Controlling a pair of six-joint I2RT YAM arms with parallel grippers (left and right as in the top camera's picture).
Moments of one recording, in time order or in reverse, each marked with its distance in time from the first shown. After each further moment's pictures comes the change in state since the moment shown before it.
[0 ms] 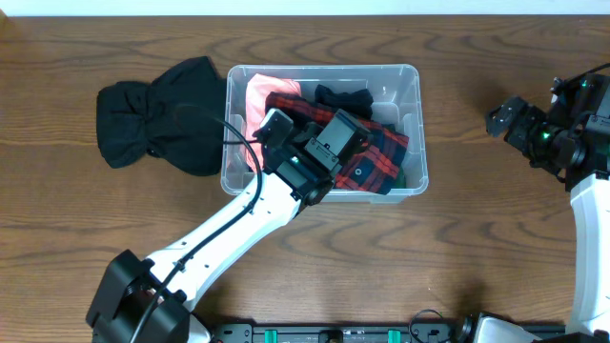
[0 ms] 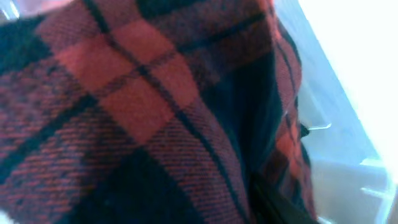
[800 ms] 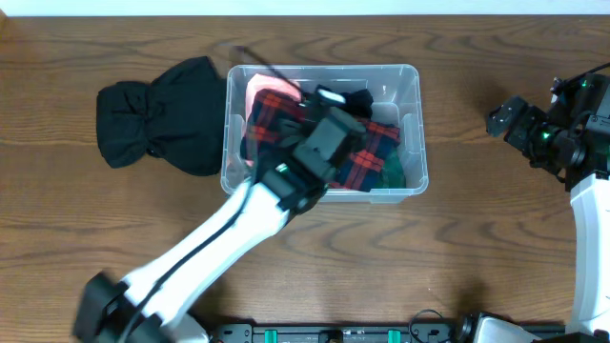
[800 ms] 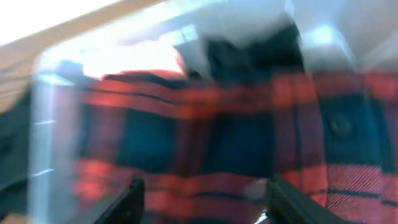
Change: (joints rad) left arm -0.005 -0.050 0.000 0.049 0.026 1.274; right arm 0.000 0.000 0.000 0.000 0.000 0.000
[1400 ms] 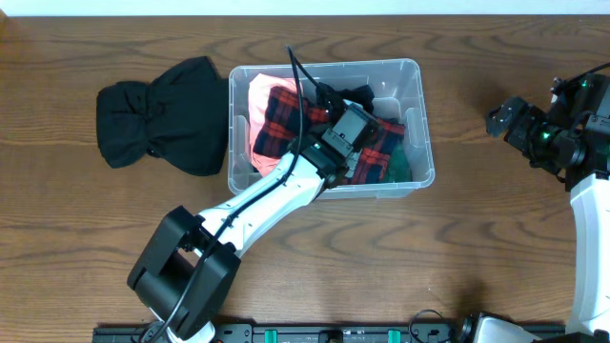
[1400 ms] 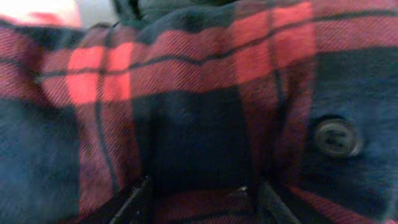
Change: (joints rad) left arm 0.025 0.255 0.060 0.075 0.156 -0.080; right arm 0.000 0.000 0.000 0.000 0.000 0.000
